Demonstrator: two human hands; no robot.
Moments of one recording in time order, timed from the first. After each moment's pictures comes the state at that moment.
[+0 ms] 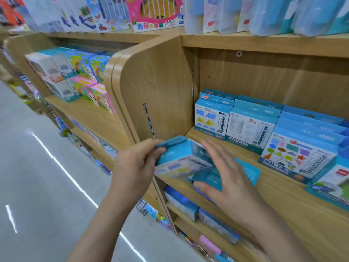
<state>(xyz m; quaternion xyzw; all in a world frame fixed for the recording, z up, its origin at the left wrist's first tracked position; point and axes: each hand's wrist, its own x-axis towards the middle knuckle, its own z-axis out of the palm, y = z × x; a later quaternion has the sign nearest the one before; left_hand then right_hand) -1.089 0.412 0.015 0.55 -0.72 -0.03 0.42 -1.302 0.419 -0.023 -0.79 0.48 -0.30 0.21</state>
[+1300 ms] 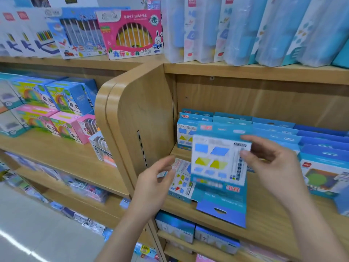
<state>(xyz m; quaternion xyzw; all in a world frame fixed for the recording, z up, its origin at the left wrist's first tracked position) -1.082 0.357 -0.023 0.48 -0.70 -0.35 0.39 -1.324 0.414 0.025 -0.51 0.60 -0.58 0.21</state>
